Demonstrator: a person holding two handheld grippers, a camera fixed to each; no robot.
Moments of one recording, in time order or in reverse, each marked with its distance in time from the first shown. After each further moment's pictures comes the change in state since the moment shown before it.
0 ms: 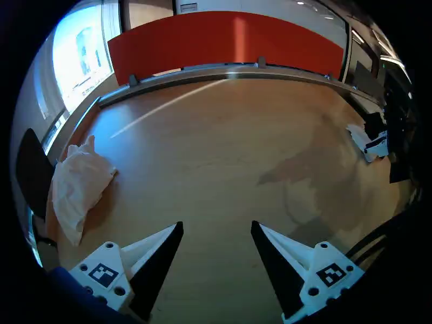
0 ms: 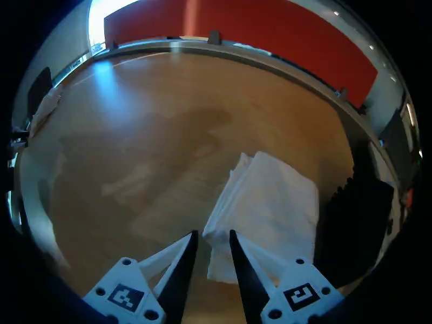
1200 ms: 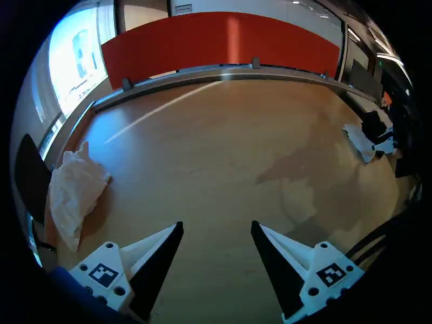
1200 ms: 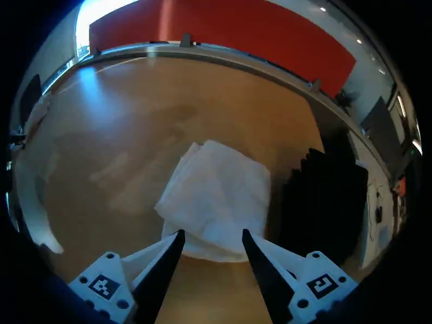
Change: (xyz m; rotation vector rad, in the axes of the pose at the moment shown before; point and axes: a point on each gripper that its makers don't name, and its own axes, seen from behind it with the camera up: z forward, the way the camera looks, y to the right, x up) left arm 0.012 0.012 0.005 -0.020 0.007 0.019; right arm -0.017 0.057 -0.040 -0.085 -0.005 0.043
